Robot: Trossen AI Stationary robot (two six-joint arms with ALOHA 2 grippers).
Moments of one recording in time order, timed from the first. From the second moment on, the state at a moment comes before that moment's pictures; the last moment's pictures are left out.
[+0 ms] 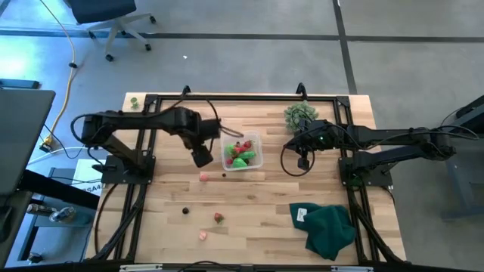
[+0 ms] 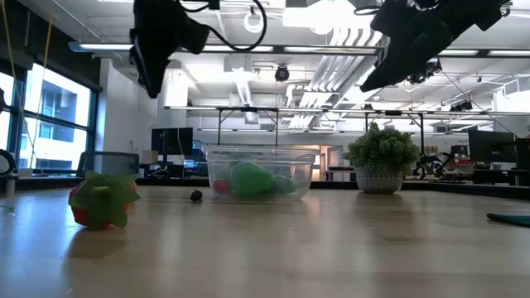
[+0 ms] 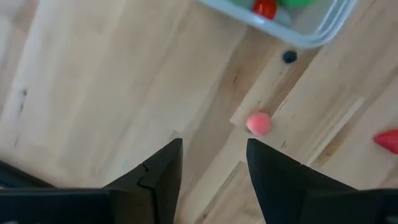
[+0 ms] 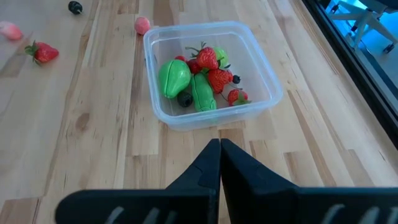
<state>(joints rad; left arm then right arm) 0.24 1.52 1.35 -1.33 -0.06 -0.40 -0.14 0.98 0.68 -0.33 0.01 -0.09</state>
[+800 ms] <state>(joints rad) 0.06 1.54 0.94 -0.83 0.02 -0.50 -0.14 0.98 0.68 -0.33 0.01 -0.09</state>
